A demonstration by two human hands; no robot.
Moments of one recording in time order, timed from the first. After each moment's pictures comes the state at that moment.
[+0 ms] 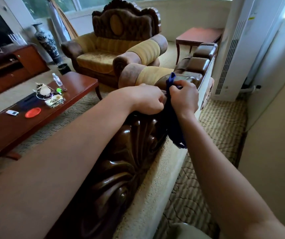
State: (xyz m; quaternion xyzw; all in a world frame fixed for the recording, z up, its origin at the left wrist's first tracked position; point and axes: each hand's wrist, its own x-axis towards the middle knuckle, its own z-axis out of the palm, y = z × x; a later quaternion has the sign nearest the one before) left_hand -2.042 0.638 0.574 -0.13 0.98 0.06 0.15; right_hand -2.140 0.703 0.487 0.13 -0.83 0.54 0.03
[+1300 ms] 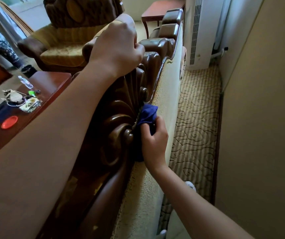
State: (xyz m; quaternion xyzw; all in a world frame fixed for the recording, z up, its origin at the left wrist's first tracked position) left_hand -1.983 0.653 0.575 -0.05 0.96 -0.01 -0.26; right_hand -1.911 0.753 0.398 0.09 -0.66 0.74 0.04
